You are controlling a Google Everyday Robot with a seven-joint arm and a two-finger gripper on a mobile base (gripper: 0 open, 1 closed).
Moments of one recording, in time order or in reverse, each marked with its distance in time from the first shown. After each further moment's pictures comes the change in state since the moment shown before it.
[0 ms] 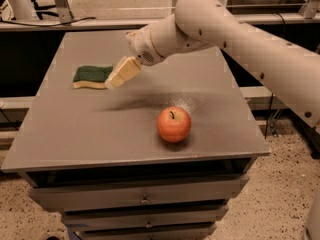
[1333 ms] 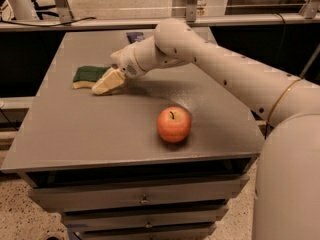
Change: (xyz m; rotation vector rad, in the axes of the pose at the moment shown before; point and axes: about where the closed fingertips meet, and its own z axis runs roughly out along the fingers) arm 0.024 -0.010 0.087 -0.051 -0.050 0.084
